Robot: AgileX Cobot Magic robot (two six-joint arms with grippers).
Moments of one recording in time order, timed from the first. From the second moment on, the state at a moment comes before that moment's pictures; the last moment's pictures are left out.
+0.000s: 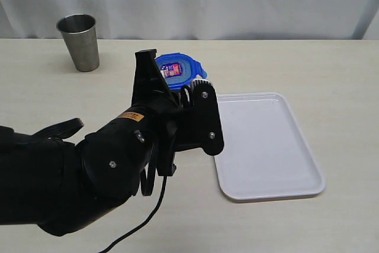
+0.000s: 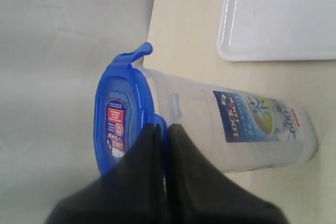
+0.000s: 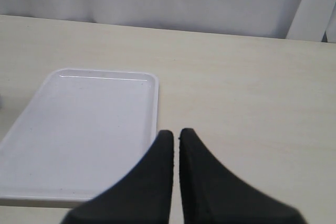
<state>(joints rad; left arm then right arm) -1.09 1.67 -0.82 -1.31 -0.70 2.11 0.04 0.00 0.00 -0.03 0.35 -0.05</state>
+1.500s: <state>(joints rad) -1.09 1.64 -0.81 -1.52 -0.69 2.10 0.04 0.00 0.00 -0.03 0.35 -0.05</state>
